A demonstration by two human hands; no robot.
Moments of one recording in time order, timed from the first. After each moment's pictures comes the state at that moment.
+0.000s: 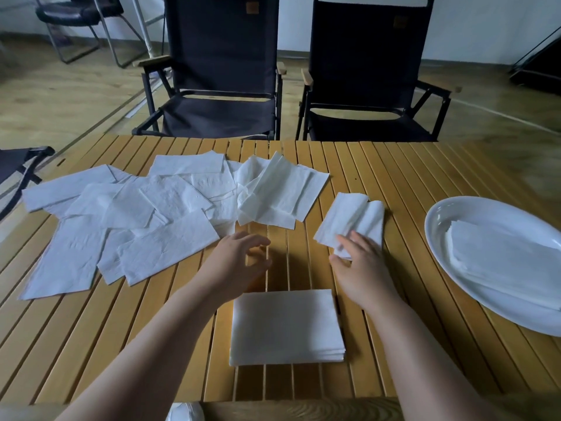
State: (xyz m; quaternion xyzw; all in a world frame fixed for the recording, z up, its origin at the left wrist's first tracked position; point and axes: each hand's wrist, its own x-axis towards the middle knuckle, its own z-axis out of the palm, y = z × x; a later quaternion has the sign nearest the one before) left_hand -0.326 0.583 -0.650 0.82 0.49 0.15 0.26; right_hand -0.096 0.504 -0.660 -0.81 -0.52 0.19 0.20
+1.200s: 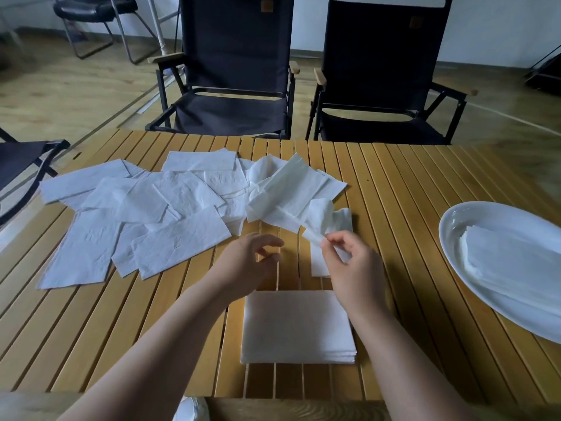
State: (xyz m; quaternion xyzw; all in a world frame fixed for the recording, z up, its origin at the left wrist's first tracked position) left_hand -0.330 0.583 -0.652 0.80 0.47 0.19 0.32; right_hand -0.147 0.501 -0.649 -0.73 -0.50 0.12 0.46
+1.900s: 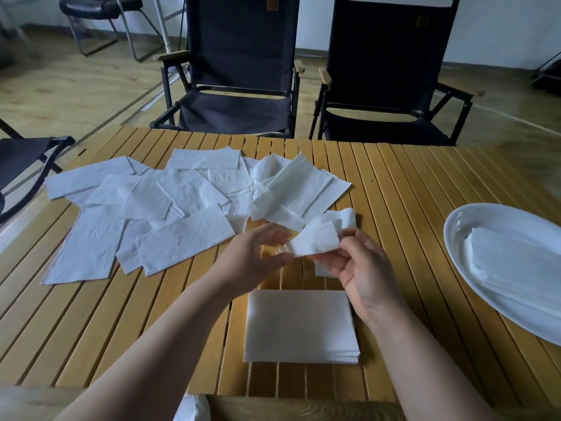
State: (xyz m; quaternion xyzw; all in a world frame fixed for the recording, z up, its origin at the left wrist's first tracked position) left_hand -0.331 0.582 -0.645 0.78 0.43 0.25 0.37; right_hand -0.145 0.499 -0.622 -0.52 -0.27 0.51 0.63
